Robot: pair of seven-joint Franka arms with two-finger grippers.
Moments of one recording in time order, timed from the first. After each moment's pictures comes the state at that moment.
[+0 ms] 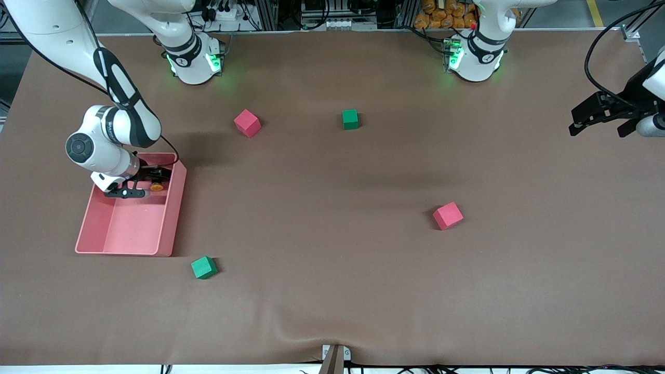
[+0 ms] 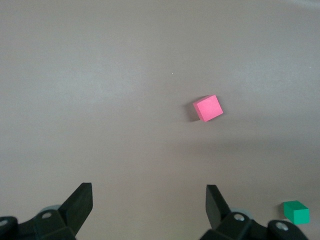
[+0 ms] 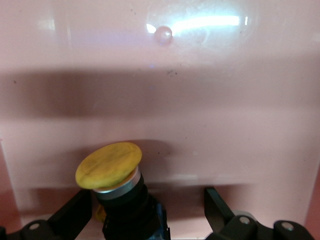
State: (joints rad) left arm -0.02 -0.05 -0.03 -1.59 -0.02 1.59 -0.02; right arm -0.08 0.35 -0.09 -2.40 -0.03 2.60 -0.13
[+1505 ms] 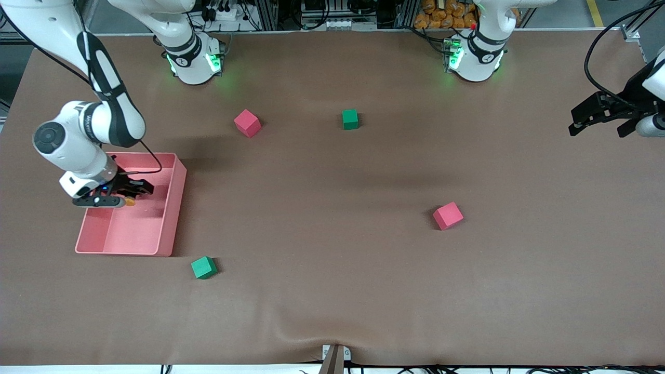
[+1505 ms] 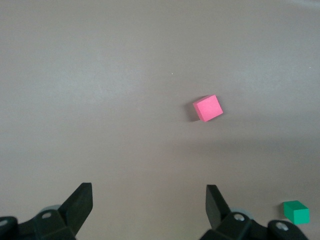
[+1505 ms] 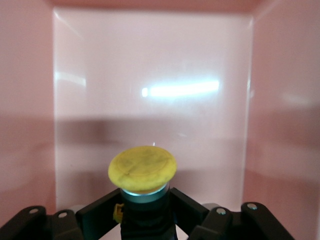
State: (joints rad) left arm -0.02 -0.05 -0.03 -1.59 -0.02 1.59 -0.02; right arm -0.08 0.24 -0.09 -2.29 -0.03 2.60 -0.18
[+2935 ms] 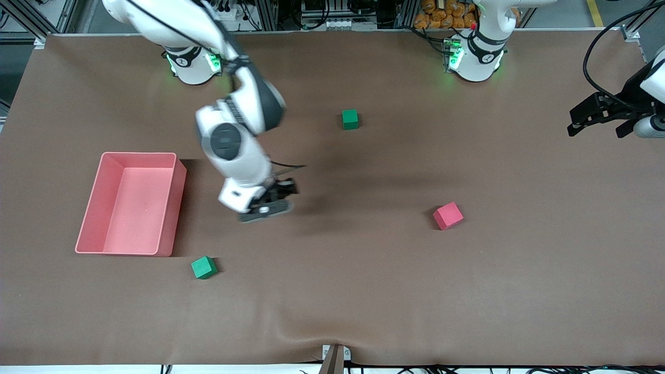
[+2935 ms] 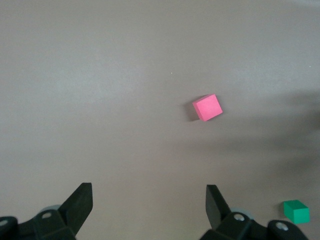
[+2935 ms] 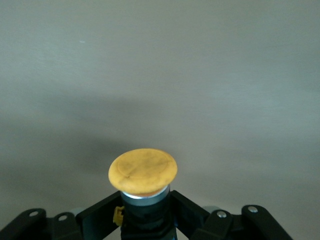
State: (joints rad) left arm -0.02 -0.05 -0.03 -1.59 -0.02 1.59 -0.02; right arm 0.67 0.56 -0.07 -1.60 0.09 2.22 0.35
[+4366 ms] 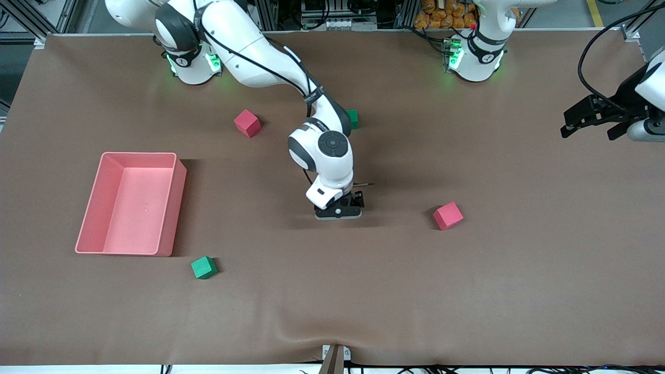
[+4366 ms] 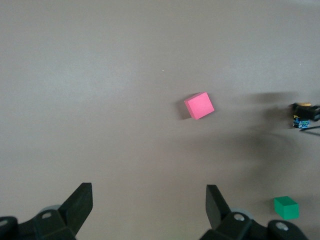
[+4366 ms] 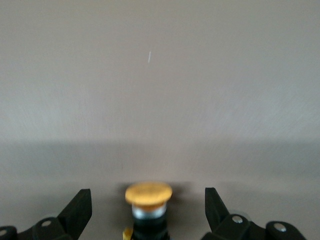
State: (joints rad) left arm -0.02 -0.03 -0.03 -1.60 -0.06 1.59 -0.02; right arm 0.84 0.94 -0.13 -1.24 -0.02 2.37 0.78
